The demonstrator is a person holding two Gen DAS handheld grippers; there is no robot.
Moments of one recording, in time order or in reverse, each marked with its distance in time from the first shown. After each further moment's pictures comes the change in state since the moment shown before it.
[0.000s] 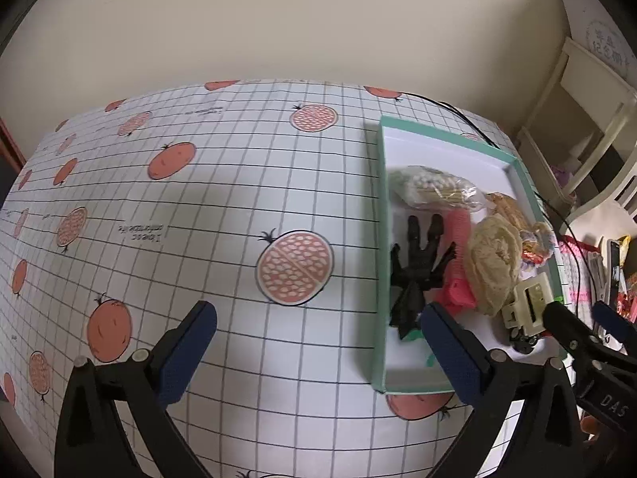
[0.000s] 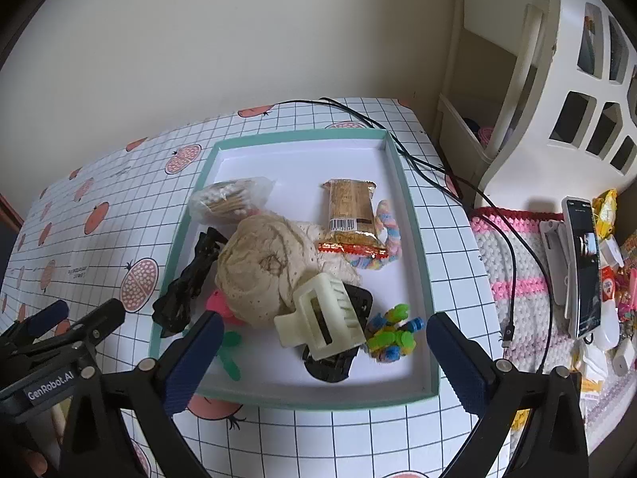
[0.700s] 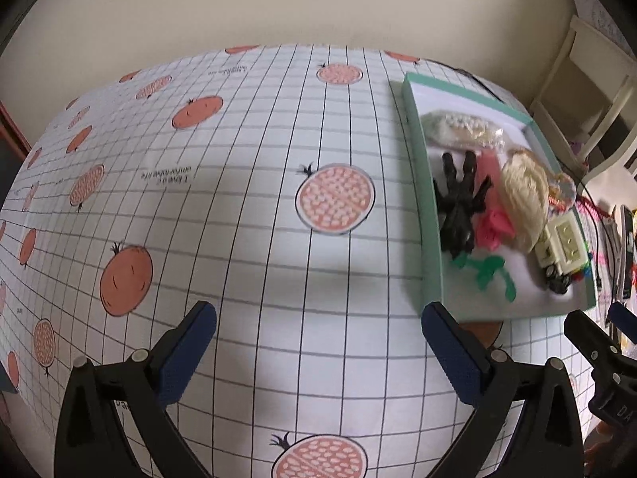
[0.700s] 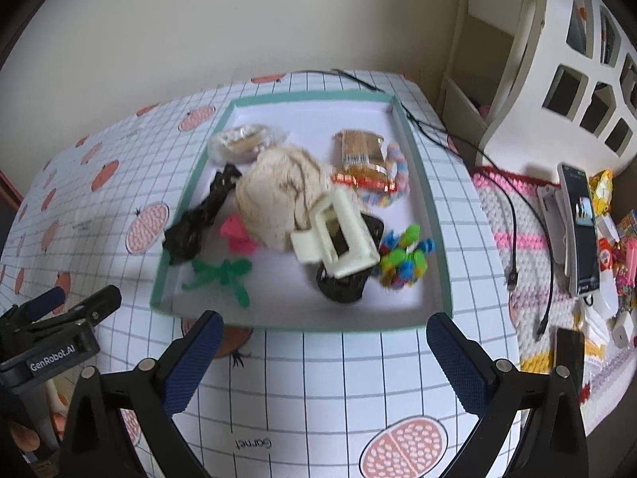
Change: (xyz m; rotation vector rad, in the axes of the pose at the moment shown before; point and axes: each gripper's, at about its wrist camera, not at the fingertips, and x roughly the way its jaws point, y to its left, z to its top) left arm 0.009 0.029 -0.044 0.009 0.081 0.028; right arm -0.004 0.016 -0.053 -0.027 0.071 -0.012
